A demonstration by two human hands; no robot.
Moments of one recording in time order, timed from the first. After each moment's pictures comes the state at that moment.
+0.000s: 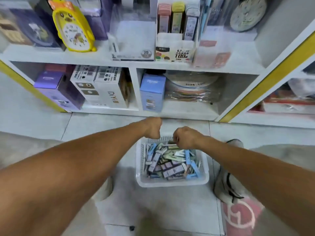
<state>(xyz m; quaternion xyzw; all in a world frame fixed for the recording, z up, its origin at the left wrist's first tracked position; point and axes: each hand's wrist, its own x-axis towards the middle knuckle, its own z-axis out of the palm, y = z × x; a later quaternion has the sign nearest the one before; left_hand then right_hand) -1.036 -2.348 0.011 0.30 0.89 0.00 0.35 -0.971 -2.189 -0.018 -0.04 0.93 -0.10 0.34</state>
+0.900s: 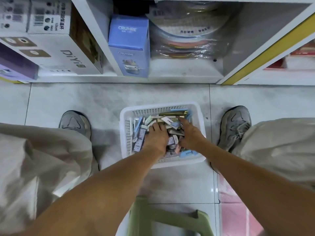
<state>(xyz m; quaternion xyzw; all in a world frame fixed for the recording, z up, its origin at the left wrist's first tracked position) -0.930 -2.302 -0.162 0.22 0.91 -0.01 0.35 -0.903 -2.153 -0.156 0.17 0.88 -0.29 0.33</state>
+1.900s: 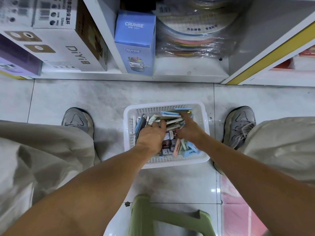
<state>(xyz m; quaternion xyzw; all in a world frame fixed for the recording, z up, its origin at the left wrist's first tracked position) -0.946 -2.334 -0.163 0.29 0.91 -0.01 0.29 -0.920 -2.170 -0.143 0.29 0.76 -0.50 0.29</state>
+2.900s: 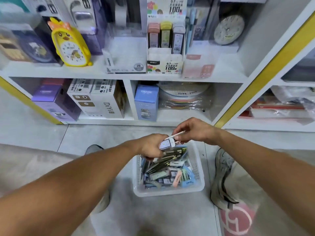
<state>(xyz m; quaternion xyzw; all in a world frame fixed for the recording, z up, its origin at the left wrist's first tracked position) -1.002 -2.350 0.016 0.31 0.83 0.23 0.40 -0.964 -2.136 0.048 0.02 0.82 -0.51 0.27</state>
